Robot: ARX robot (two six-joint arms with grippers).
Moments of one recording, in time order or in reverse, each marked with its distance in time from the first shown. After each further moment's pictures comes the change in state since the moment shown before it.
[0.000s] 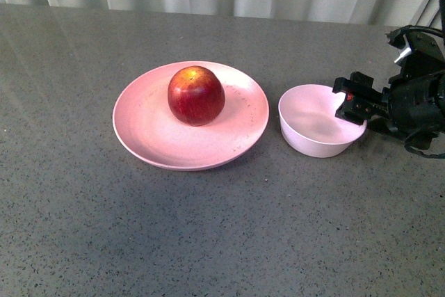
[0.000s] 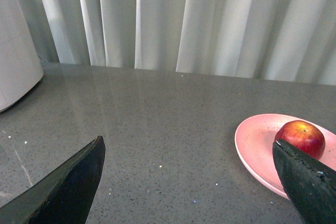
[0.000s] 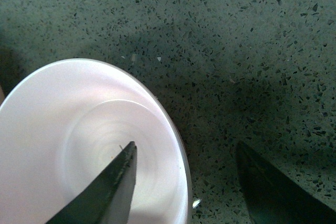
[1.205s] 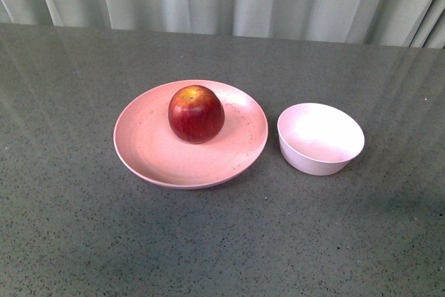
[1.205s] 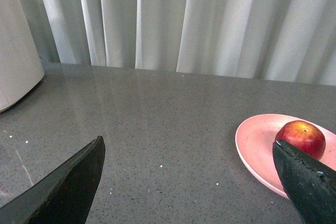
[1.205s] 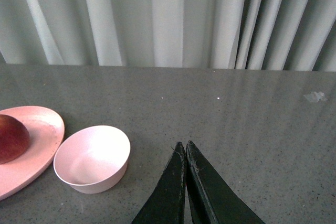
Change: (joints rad) left arm 0.000 0.000 0.000 0.000 0.000 0.000; right arm -0.151 -1.382 -0.875 0.240 0.060 -0.393
